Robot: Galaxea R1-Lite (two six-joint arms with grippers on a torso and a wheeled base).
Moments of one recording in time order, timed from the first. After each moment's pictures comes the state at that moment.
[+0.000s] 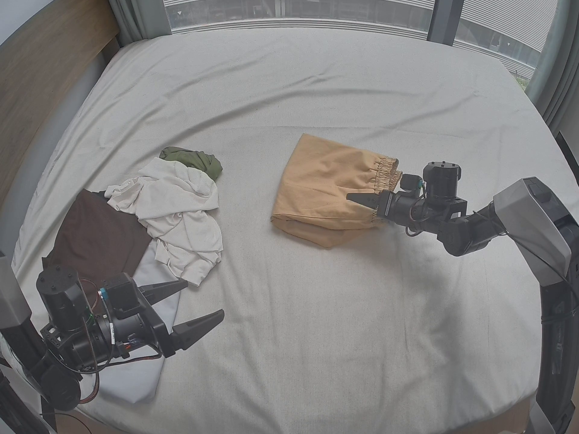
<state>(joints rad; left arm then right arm) -0.28 1.84 -0.10 -1.55 -0.52 -0.10 0.23 2.40 -1.48 -0.65 0.52 0.44</state>
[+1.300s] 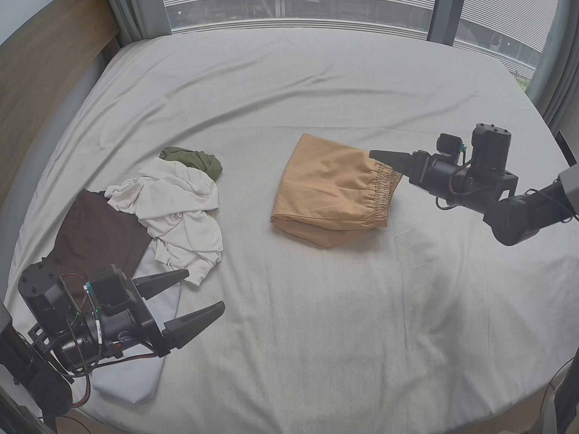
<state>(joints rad) -0.33 1.72 -0.09 -1.55 -0.52 -0.17 0.25 2.06 -1.25 -0.73 0.51 0.47</state>
